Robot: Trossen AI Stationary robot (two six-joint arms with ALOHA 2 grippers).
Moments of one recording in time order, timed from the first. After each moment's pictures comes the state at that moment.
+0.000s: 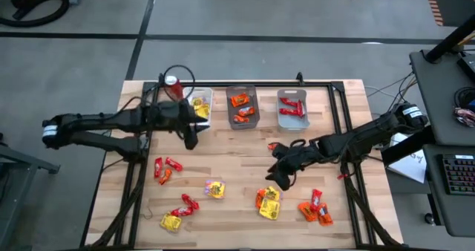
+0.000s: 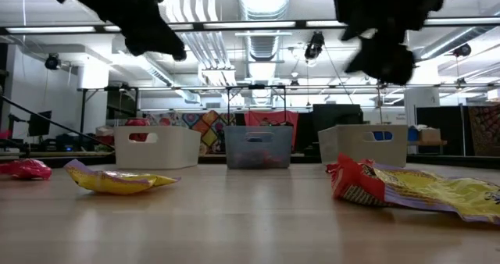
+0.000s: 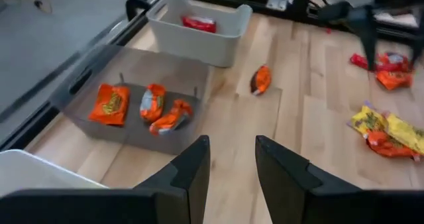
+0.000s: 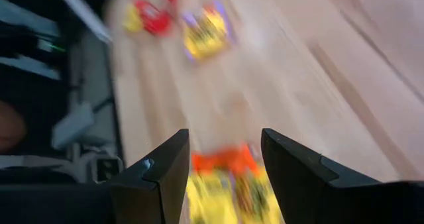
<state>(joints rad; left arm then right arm) 0.12 0.94 0.73 -0.29 -0.13 -0.15 0.28 1.35 0.81 -0.17 -0.03 0.89</state>
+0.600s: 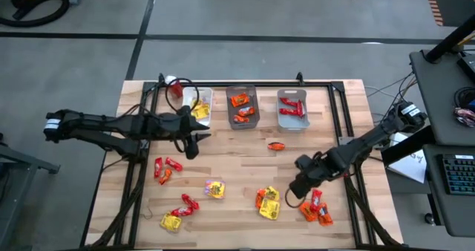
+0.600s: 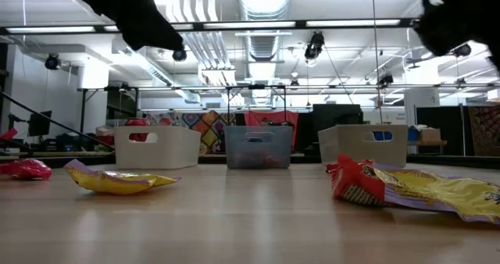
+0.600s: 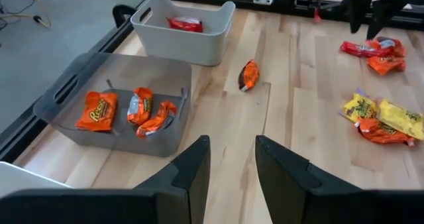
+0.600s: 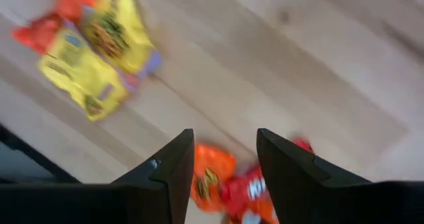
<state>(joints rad) -0.02 0.96 0.73 -0.28 -0.24 -0.15 0.52 1.35 0.88 -0.82 -0.09 1.53</state>
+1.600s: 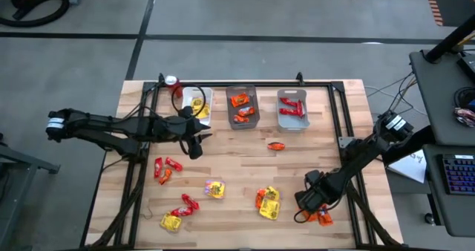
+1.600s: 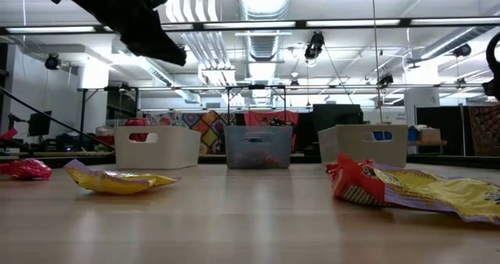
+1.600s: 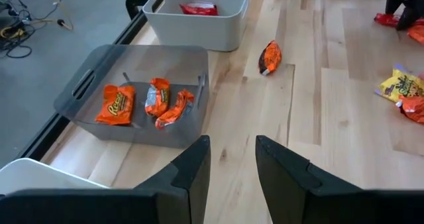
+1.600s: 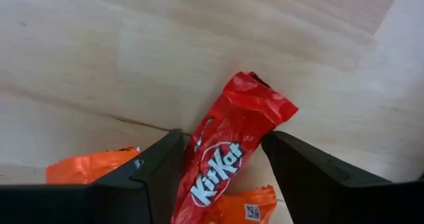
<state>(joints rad) -0.02 1.02 0.70 -0.24 -0.31 -0.08 0.72 1.63 0.82 -0.76 -0.16 2.00</state>
